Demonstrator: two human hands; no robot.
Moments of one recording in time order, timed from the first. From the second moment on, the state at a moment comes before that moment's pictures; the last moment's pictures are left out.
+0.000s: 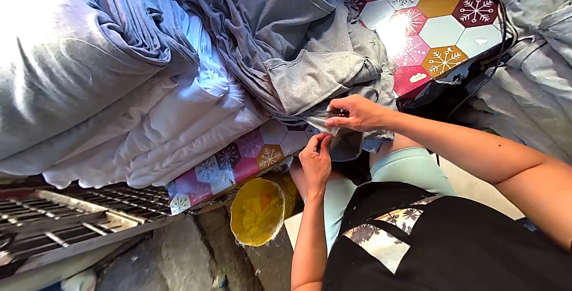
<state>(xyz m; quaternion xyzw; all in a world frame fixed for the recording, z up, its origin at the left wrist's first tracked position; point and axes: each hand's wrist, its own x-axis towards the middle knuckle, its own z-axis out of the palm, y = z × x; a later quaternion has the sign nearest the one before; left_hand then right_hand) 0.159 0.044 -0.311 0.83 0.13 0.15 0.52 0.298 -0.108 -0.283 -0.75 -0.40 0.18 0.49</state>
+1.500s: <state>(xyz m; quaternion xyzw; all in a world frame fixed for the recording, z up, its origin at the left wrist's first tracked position) 0.170 0.042 -0.317 0.84 0.09 0.20 0.50 0.322 -0.127 -0.310 -0.74 -0.51 0.13 0.42</state>
